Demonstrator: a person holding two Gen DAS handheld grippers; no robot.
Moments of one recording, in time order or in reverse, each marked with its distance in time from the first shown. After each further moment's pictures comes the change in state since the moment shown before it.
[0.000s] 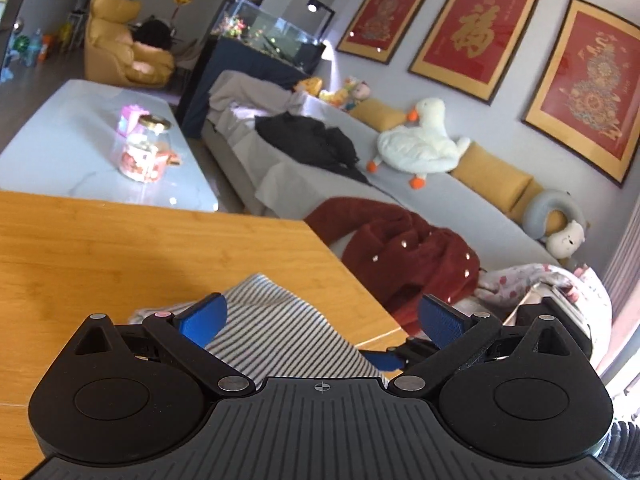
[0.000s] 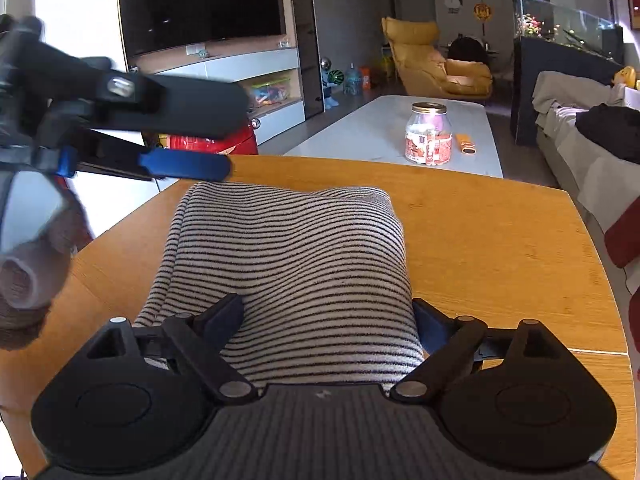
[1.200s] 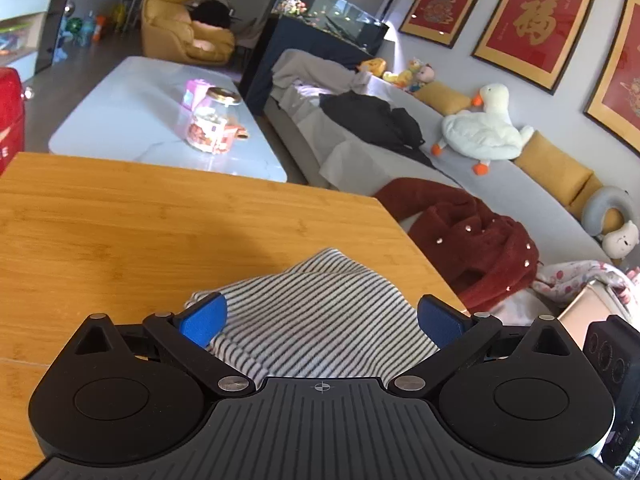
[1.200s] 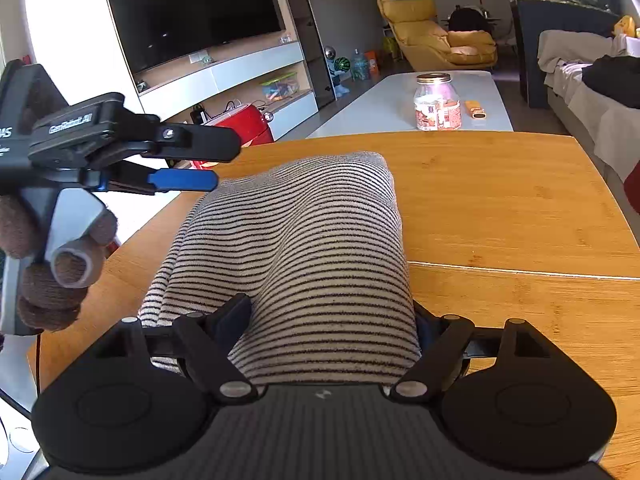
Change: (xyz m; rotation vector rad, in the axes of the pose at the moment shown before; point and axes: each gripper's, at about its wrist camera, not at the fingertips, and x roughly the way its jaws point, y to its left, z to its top) left arm -0.028 0.017 -0.016 -0.046 0.017 0.200; right arm -0.016 -0.009 -0.031 0.105 0.018 0.088
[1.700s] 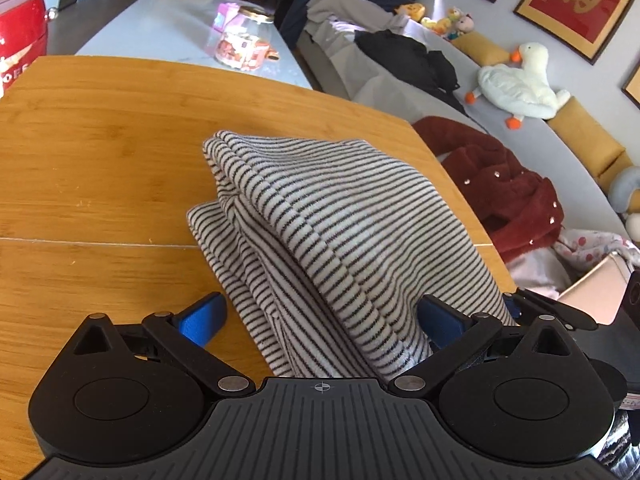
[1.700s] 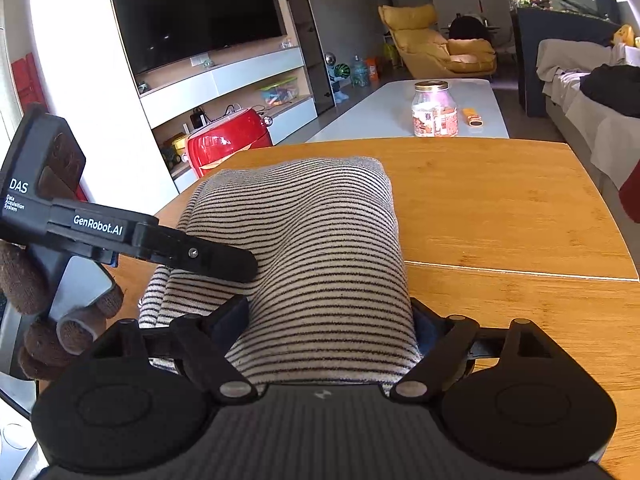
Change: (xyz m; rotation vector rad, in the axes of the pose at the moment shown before) left arm 0.026 0.010 -0.042 -0.083 0.189 0.039; right arm -0.014 -0.001 -0.004 -0.024 -0.014 -0.006
